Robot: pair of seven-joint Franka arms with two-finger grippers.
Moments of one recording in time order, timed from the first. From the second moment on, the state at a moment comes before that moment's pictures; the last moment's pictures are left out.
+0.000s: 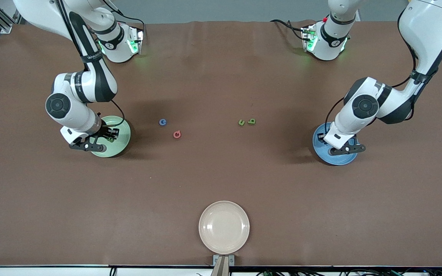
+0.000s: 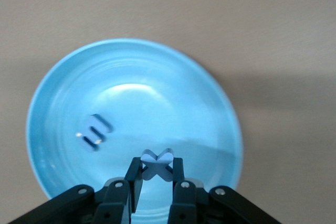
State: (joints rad) left arm 0.68 0.44 -0.84 -2.25 0.66 2.40 -0.70; right arm 0.41 0.23 -0.30 -2.30 0.06 2.44 0.17
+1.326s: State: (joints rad) left arm 0.81 0.48 -0.85 -2.32 0.77 2.44 -0.61; right arm 0.69 0.23 -0.26 -2.30 0.06 2.42 0.80
